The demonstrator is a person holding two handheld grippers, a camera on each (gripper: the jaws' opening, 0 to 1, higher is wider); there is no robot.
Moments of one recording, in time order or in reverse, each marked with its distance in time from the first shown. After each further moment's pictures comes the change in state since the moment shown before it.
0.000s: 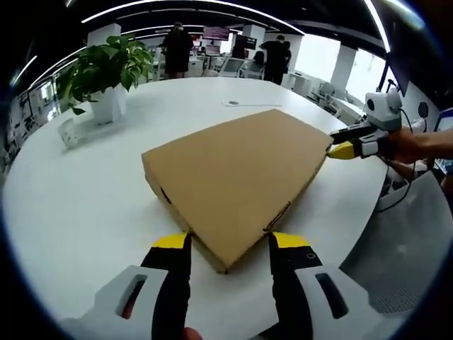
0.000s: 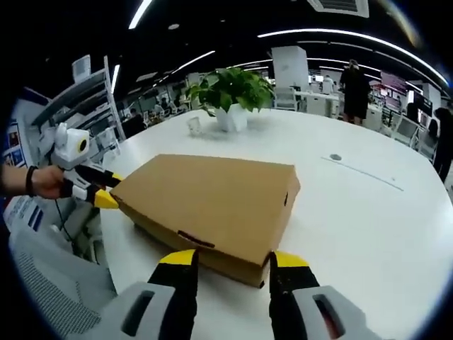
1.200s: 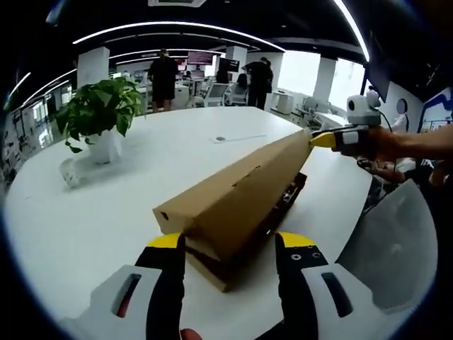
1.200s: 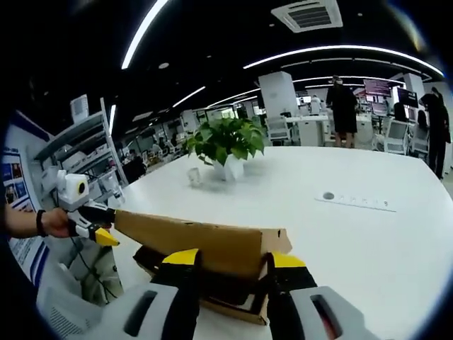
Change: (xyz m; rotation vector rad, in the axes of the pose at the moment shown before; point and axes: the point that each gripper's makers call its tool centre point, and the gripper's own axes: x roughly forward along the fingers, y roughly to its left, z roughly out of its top) left arm -0.056 -0.007 0.065 0.107 -0.133 -0.059; right arm -0.044 0.005 0.093 0.103 -0.219 0.013
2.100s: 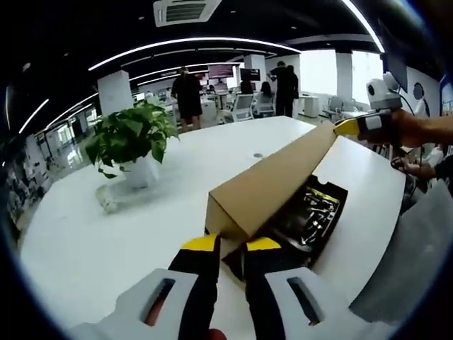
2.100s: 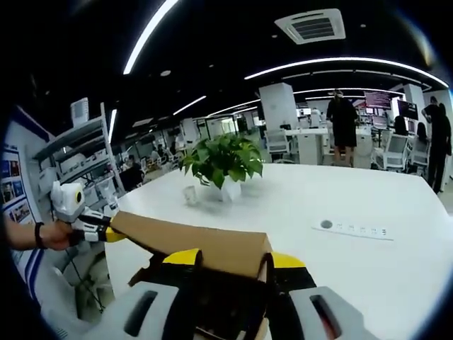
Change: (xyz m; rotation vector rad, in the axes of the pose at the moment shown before) left arm -0.004 0.053 0.046 0.041 -0.084 0.231; right arm 0.021 -0.009 0.060 -0.026 -0.065 -0.016
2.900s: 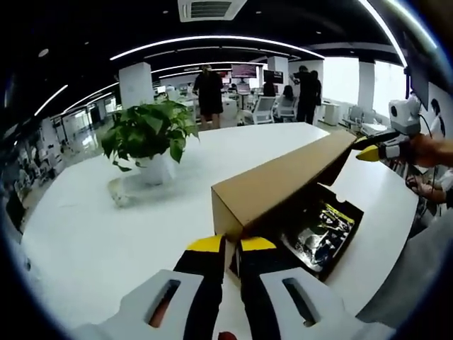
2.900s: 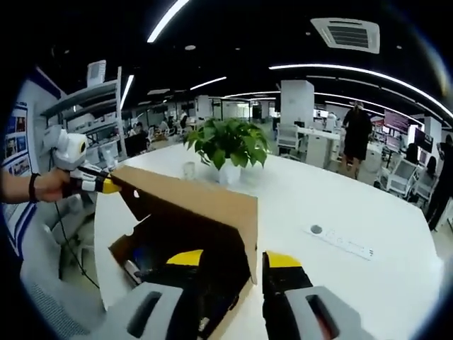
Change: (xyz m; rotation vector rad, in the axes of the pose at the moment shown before) left arm 0.009 0.018 0.013 -0.072 0.011 0.082; right arm 0.008 -0.030 -0.021 -0.192 0.125 -0.013
